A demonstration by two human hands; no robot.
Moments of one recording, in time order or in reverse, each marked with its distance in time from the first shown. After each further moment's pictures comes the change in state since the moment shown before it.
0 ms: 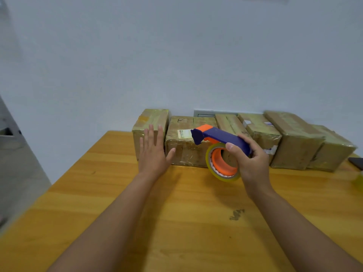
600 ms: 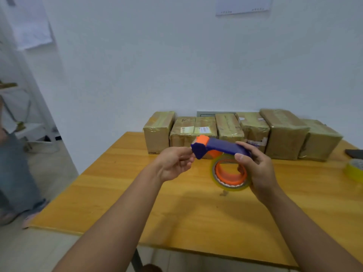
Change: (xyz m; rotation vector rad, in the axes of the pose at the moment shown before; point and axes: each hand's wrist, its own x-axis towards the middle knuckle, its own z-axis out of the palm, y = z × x) left_hand -0.085 0.111 -0.118 -1.386 -0.623 -0.638; right_hand -0.061 -0.032 -0.081 0.167 -0.266 0.080
